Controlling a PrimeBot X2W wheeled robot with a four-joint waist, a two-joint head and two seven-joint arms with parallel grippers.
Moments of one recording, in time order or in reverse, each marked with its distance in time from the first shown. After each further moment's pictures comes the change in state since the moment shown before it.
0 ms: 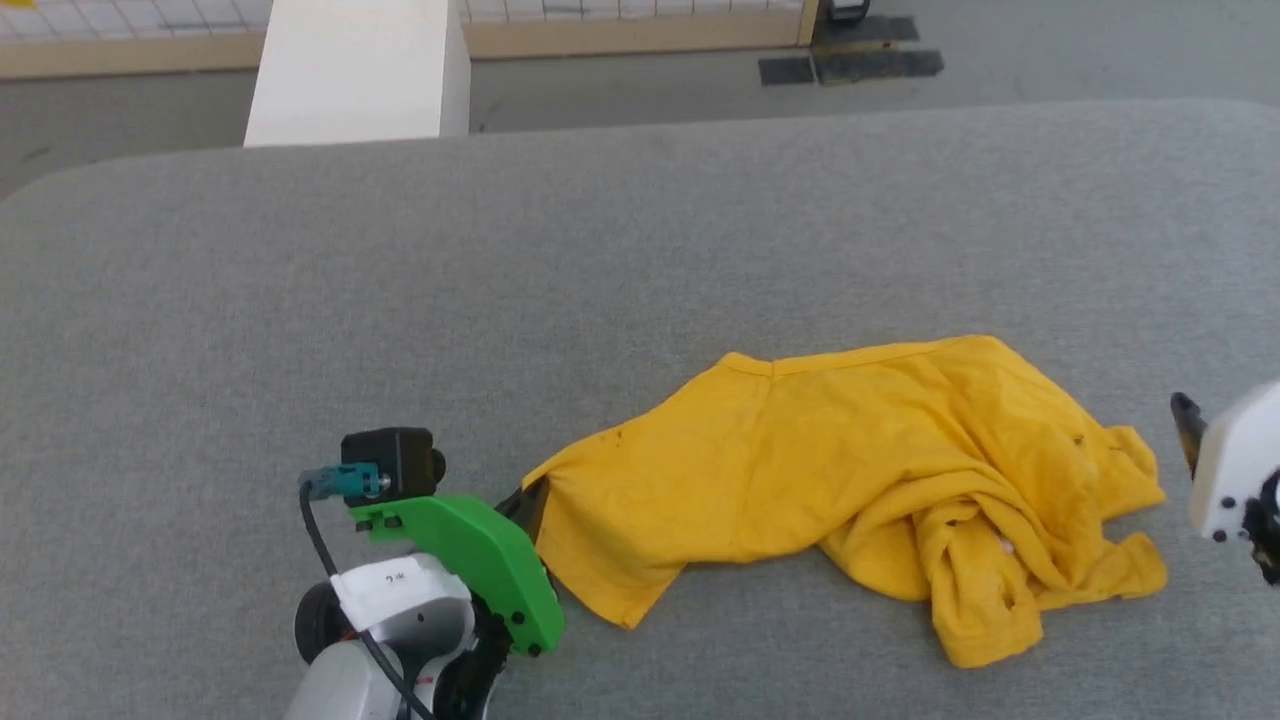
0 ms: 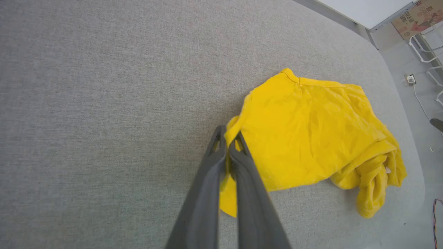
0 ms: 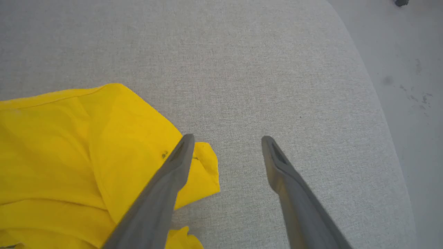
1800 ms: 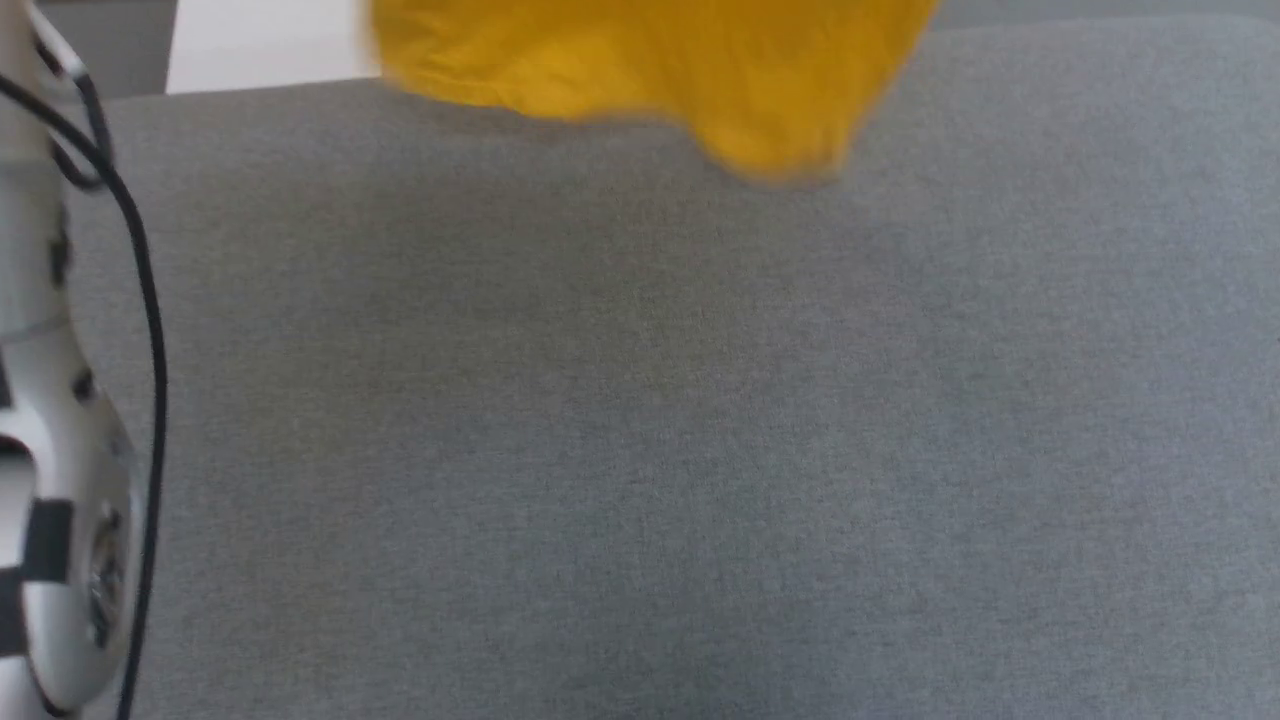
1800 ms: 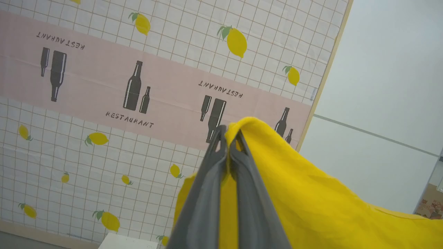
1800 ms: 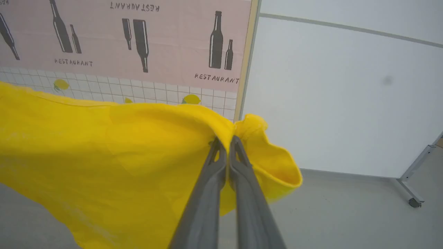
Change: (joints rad) left arm -1.316 0.174 0.194 0.621 0.017 -0.077 -0.390; right arm -1.216 0.050 0.221 0.467 0.034 0.000 -0.111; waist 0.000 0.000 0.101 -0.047
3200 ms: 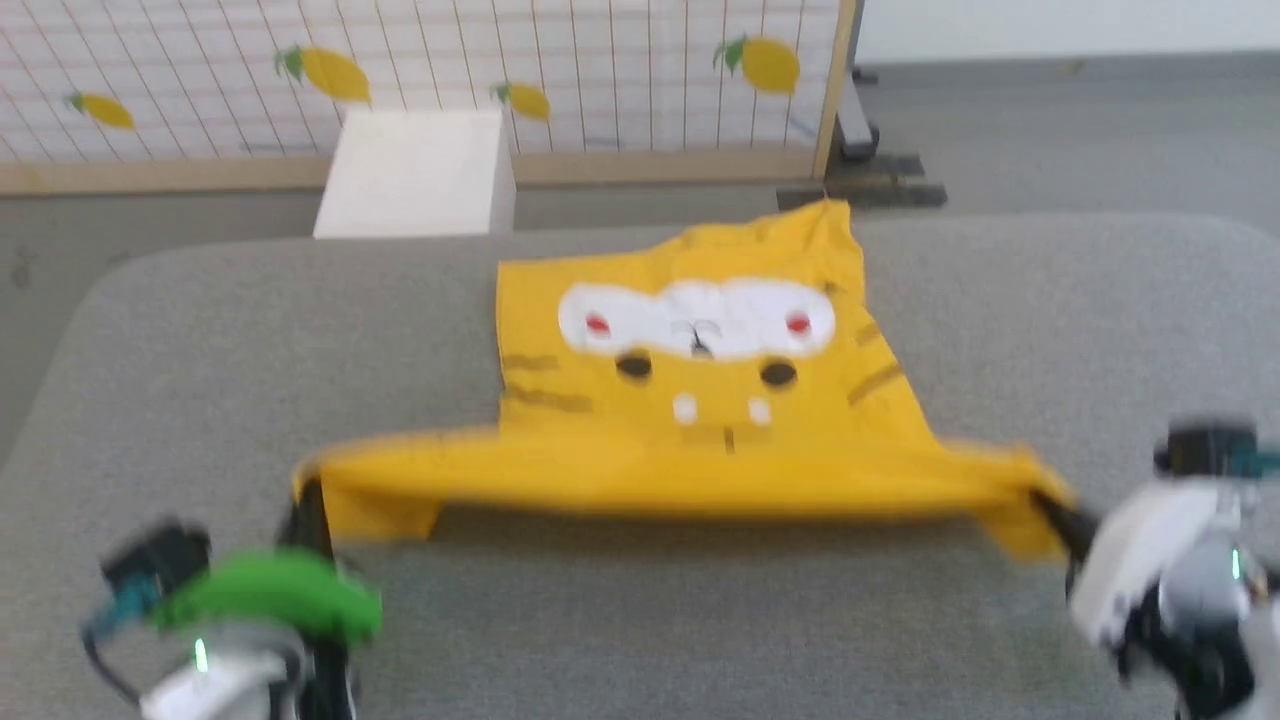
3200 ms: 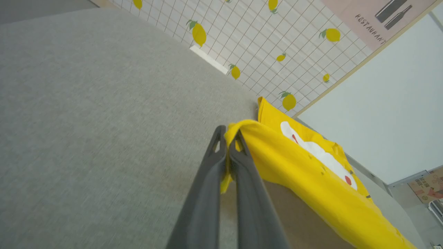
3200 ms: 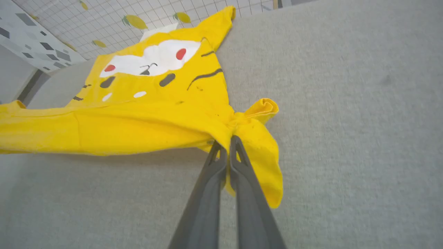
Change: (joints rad) left arm 1.261 -0.154 0.089 -0.190 -0.205 -0.051 -0.217; right arm 1.281 -0.117 0.073 -0.244 0.469 0.000 -0.154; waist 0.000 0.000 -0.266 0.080
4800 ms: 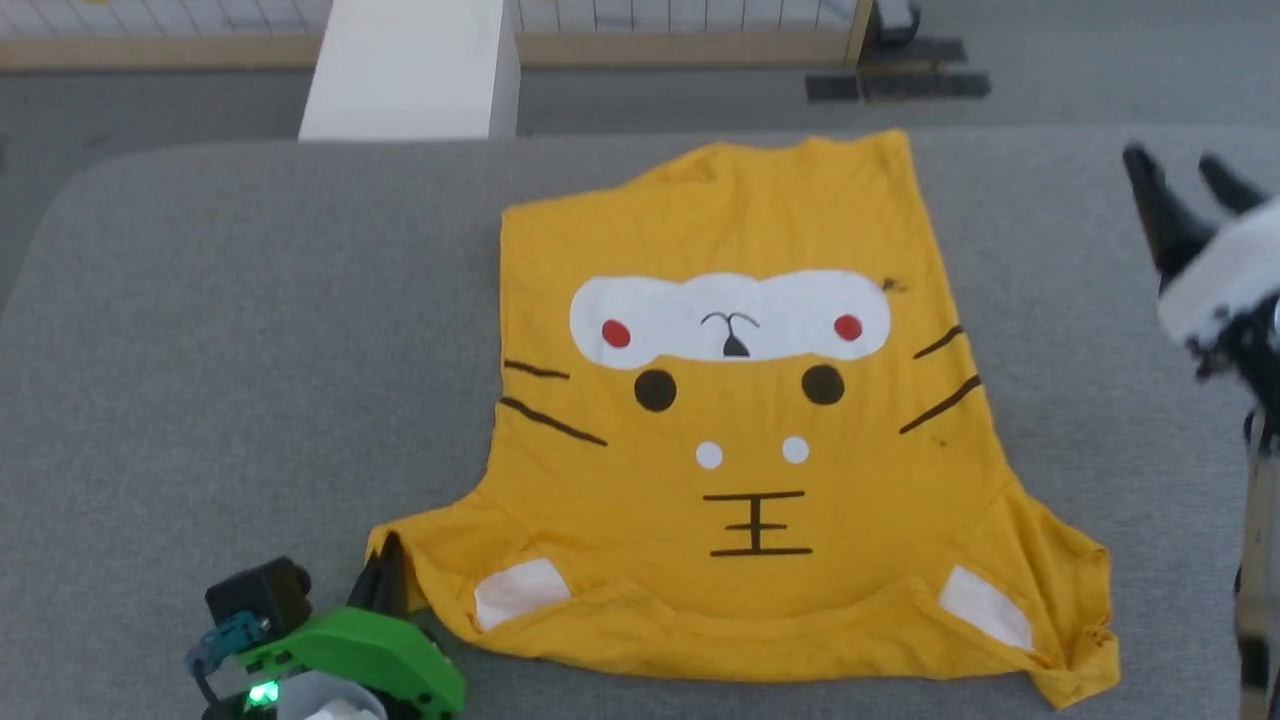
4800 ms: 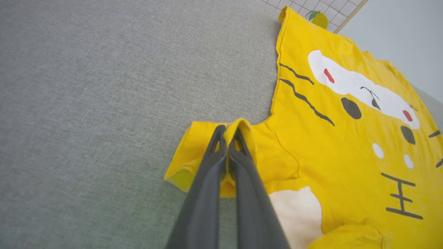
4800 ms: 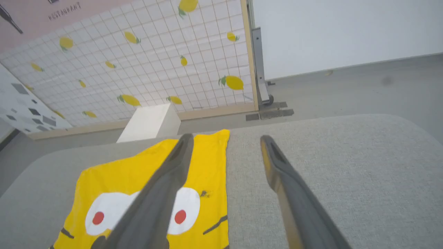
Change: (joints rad) left arm 0.204 0.035 -0.191 -0.257 0.160 0.134 0.106; right arm -0.338 0.137 -0.251 -0.191 -0.250 0.000 0.093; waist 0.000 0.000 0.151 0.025
